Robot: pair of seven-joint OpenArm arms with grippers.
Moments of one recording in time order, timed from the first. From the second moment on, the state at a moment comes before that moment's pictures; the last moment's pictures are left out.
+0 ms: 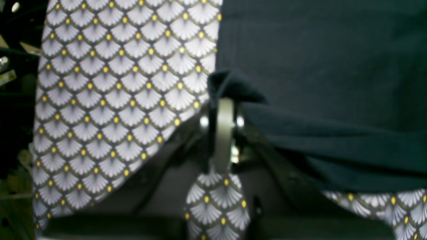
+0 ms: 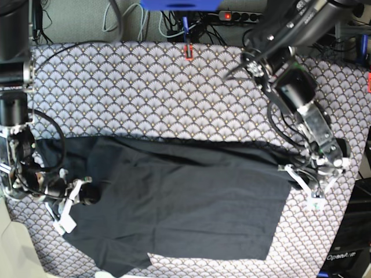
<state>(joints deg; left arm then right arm) -28.7 3.5 -43.6 72.7 31.2 -40.0 40.0 32.9 27.8 -8.9 57.0 44.6 39.9 -52.3</state>
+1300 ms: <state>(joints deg) -35.4 1.1 -39.2 60.4 31.0 -36.8 30.1 46.3 27.8 -17.4 38.1 33.1 39.9 -34.4</state>
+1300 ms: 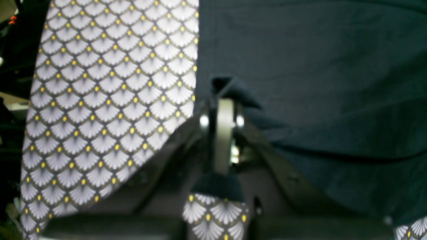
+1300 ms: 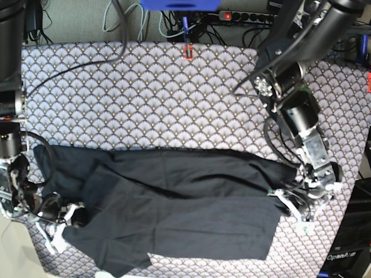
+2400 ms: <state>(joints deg) -25.9 3.1 -42.2 67.7 31.4 -37.4 30.8 33.2 26.8 -17.2 38.5 33.1 39.9 -34.0</state>
